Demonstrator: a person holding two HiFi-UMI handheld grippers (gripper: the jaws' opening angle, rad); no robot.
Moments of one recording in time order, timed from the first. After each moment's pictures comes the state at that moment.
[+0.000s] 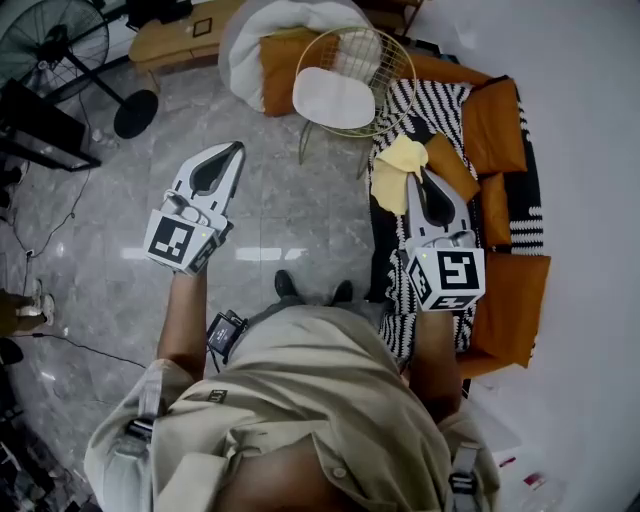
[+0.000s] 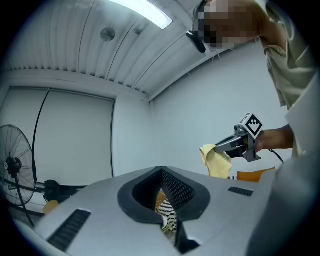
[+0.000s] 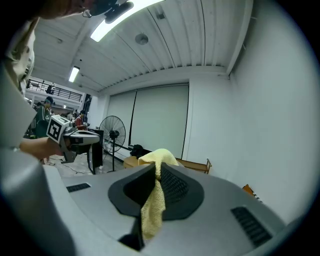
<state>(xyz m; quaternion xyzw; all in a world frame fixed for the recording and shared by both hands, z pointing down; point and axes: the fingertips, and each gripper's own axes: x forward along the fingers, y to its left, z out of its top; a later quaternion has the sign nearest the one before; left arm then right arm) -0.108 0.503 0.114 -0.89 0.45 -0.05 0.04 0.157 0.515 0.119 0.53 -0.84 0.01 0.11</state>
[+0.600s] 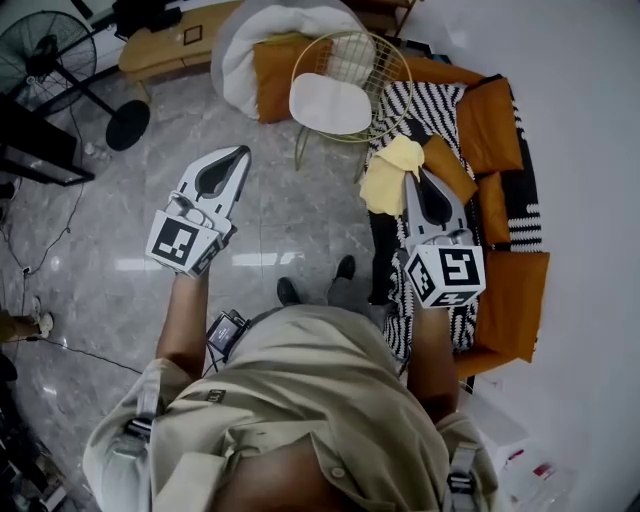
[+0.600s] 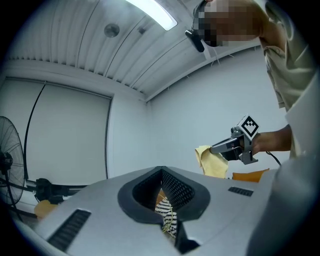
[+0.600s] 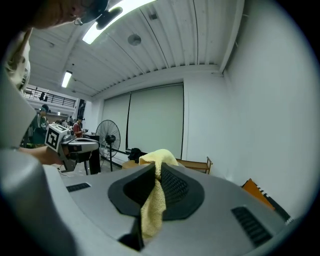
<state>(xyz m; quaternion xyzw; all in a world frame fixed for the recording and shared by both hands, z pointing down) -0.121 0.478 0.126 -0.91 0.41 -0.04 0.03 0.133 0.494 0.128 0.55 -0.83 0.03 0.08</state>
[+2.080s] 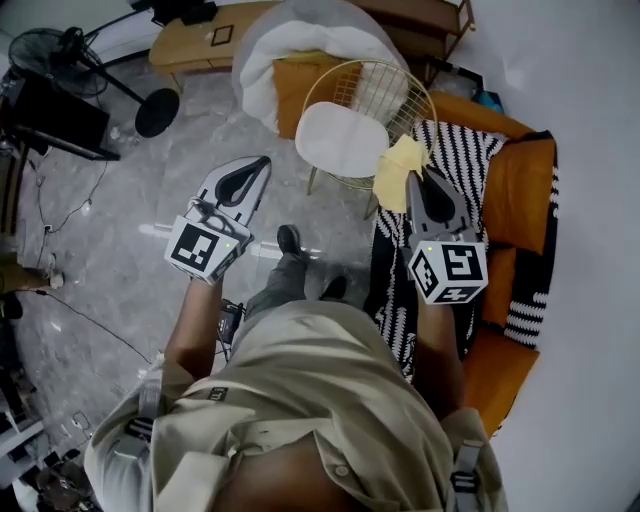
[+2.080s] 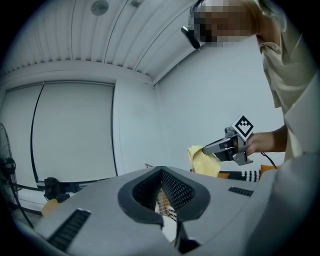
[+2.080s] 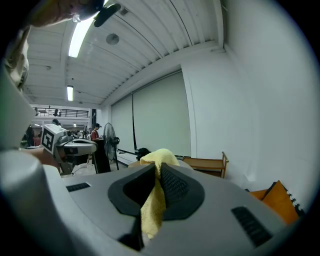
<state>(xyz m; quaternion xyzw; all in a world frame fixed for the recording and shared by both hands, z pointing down) 0.004 0.259 0.156 -0.87 0.48 -0.10 0.01 0.232 0.214 0.177 0.46 -0.88 0.08 0.07</state>
